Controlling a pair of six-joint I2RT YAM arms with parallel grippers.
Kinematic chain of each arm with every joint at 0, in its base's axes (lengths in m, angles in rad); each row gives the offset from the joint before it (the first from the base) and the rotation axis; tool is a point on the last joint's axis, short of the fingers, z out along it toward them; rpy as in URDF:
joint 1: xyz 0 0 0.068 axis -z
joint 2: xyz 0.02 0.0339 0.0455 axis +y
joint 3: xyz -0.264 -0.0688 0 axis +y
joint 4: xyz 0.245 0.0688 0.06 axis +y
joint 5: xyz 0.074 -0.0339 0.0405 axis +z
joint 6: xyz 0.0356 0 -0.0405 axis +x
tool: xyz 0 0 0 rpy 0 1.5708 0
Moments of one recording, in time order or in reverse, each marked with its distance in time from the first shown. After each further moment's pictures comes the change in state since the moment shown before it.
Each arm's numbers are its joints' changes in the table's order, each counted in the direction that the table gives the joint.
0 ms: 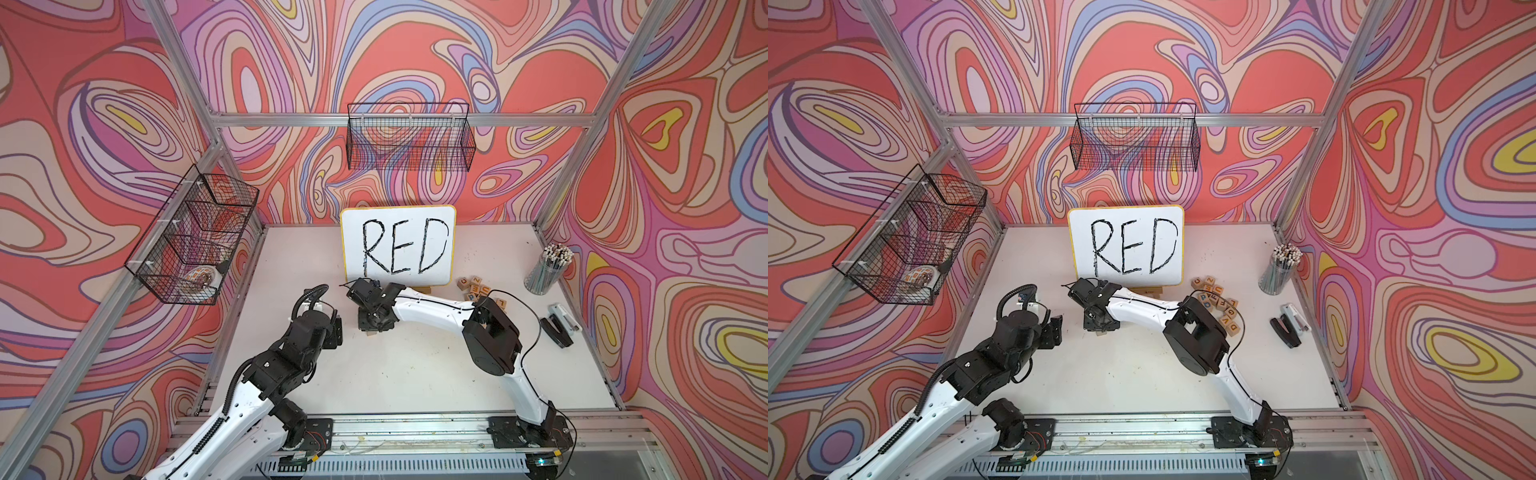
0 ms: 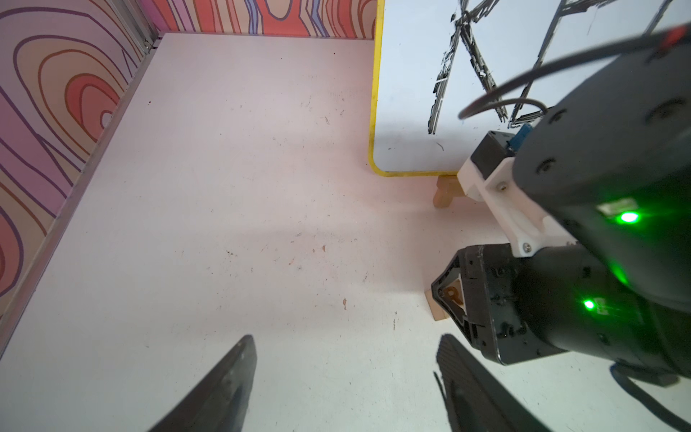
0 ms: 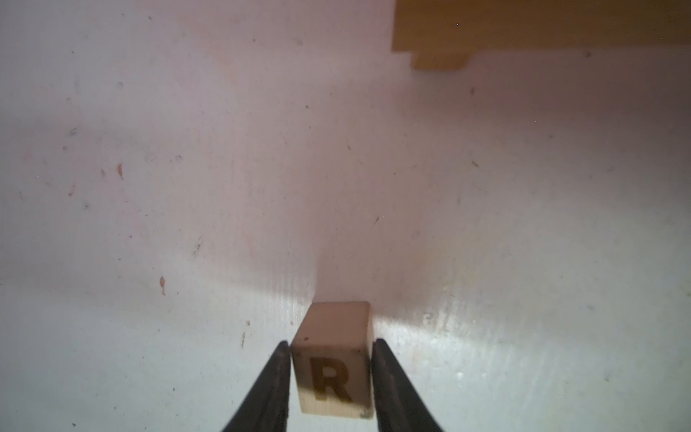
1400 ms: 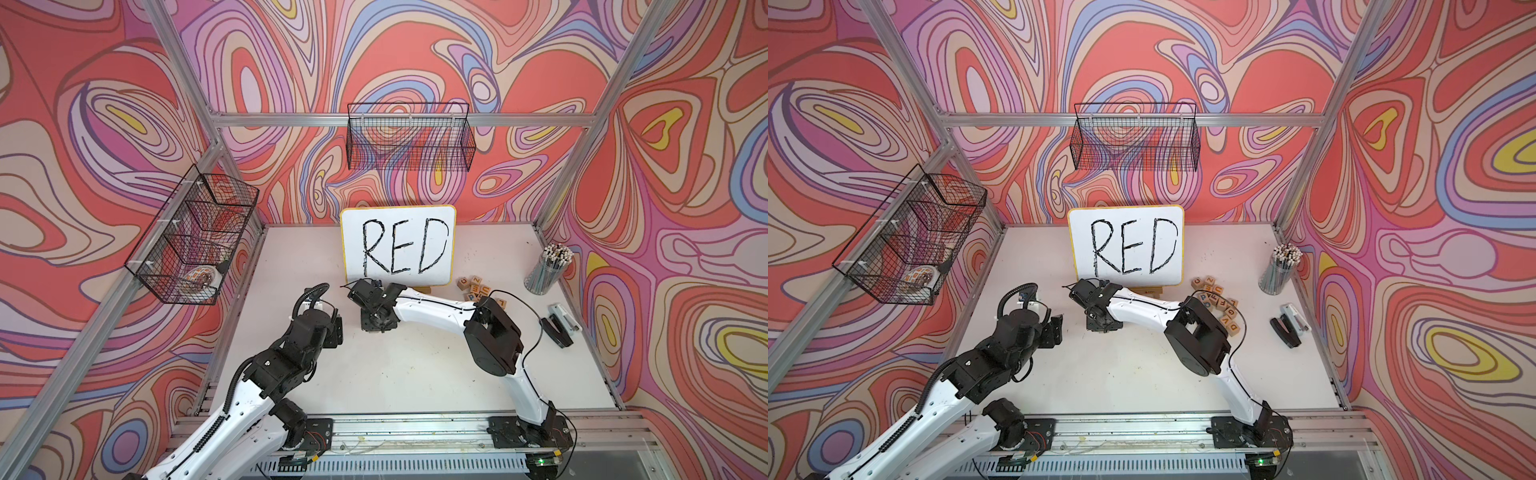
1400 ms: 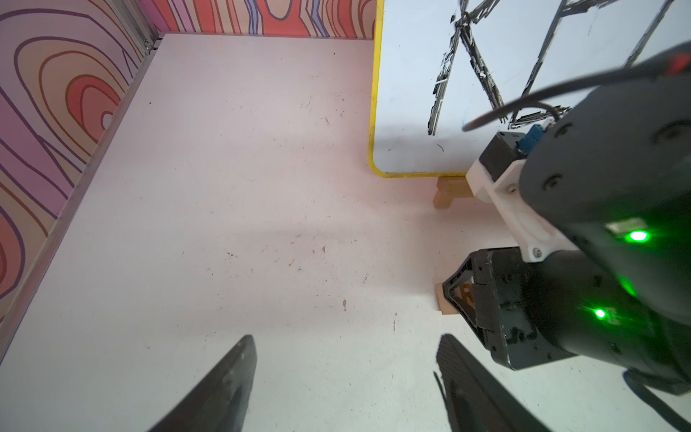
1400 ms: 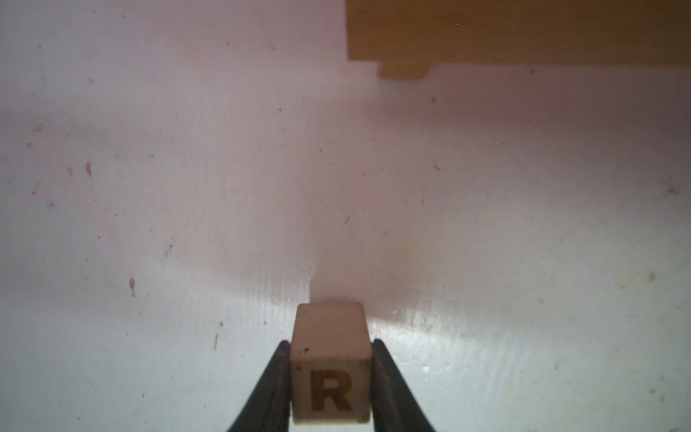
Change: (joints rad) left arm 0.000 0.012 -0.007 0.001 0.001 0.000; right arm -0.002 -0.011 0.010 0.029 -0.045 -0.029
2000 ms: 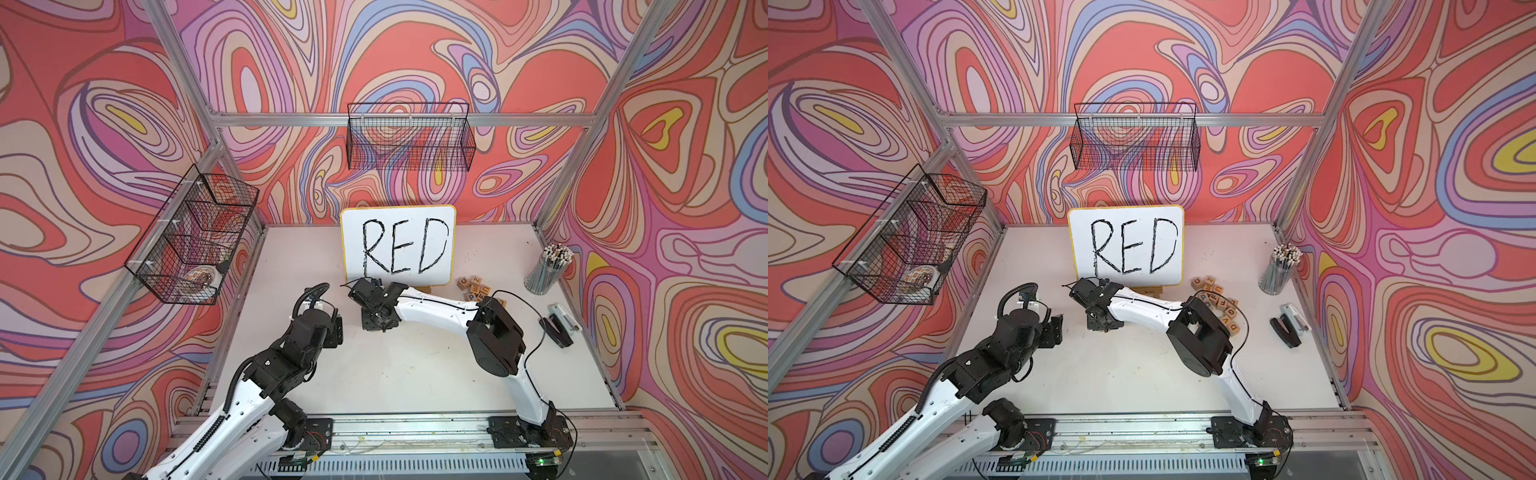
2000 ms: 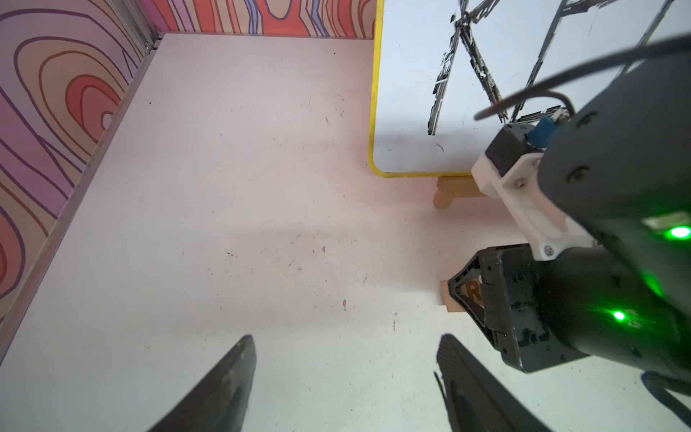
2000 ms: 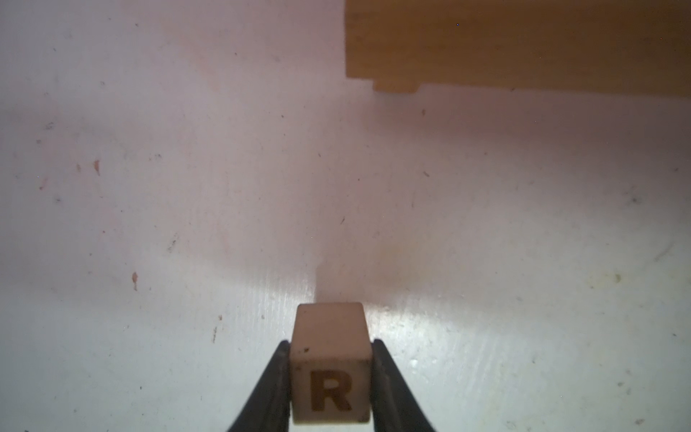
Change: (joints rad) left arm 0.000 0.002 -0.002 0.000 0.000 0.000; right arm 0.000 -0.019 0.006 0.007 -0.020 -0.024
